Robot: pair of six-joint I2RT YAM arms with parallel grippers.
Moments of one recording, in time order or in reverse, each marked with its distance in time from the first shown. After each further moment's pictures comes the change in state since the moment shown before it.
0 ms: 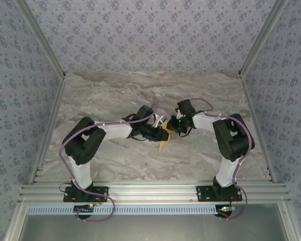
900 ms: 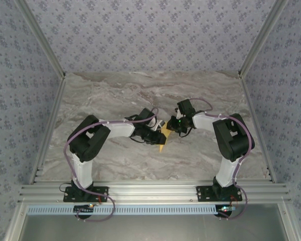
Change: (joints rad) left arm -0.002 0.066 0.035 -0.159 -0.089 0.073; right arm 0.000 0.000 0.000 -0.002 0.000 -0.027
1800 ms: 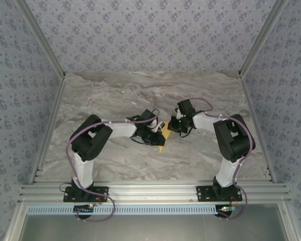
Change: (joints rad) left arm -0.013 0.029 0.018 -0.046 -0.060 0.006; right arm 0.001 -0.033 -0.011 -0.008 0.010 -0.019
